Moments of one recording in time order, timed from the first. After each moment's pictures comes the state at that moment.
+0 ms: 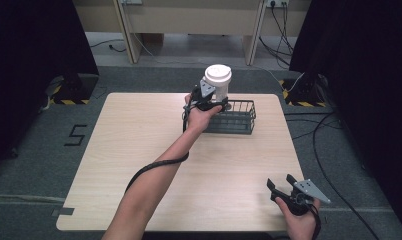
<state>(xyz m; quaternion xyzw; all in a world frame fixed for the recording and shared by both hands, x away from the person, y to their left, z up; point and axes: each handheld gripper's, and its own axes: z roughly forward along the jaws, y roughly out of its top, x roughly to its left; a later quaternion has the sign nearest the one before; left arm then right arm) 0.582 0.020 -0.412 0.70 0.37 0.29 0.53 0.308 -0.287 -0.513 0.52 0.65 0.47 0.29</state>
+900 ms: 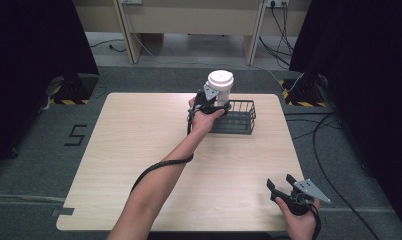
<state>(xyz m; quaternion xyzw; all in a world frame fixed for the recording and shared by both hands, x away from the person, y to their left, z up) 0.589 0.008 -0.437 0.71 0.39 0.28 0.51 0.308 -0.287 -0.513 0.52 0.65 0.47 0.29</state>
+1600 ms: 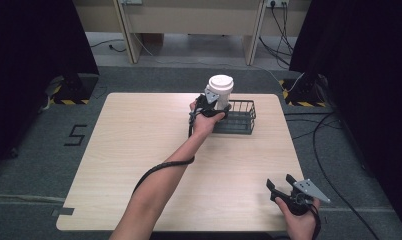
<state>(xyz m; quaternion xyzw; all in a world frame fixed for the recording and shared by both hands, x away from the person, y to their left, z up) 0.590 0.005 -0.452 0.72 0.40 0.28 0.50 0.308 -0.287 -0.513 0.52 0.65 0.47 0.29</state>
